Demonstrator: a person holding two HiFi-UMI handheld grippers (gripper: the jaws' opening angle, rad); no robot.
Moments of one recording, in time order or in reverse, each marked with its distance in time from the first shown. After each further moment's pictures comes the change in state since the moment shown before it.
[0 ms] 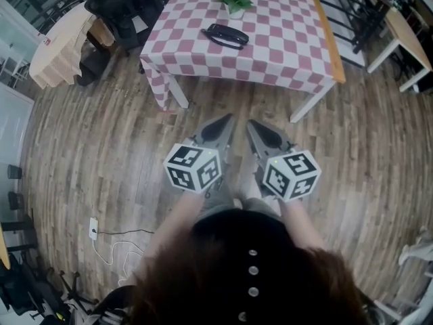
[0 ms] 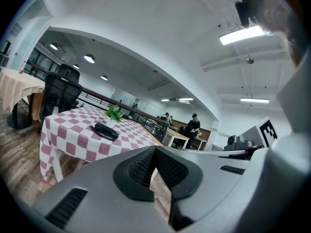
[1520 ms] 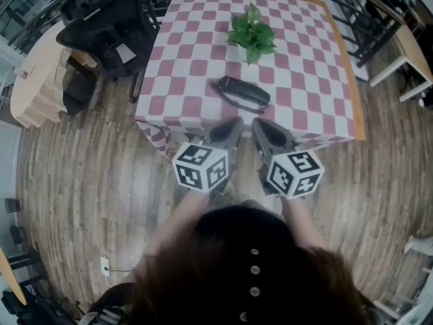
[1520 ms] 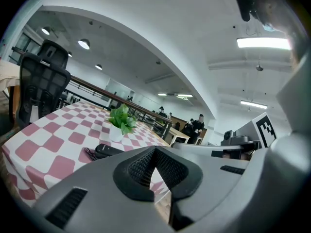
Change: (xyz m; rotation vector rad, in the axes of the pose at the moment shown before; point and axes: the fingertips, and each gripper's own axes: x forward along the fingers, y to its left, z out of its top) left arm 0.207 0.223 0.119 -0.024 0.093 -0.102; right arm 0.284 -0.136 0.115 0.018 0.022 -0.121
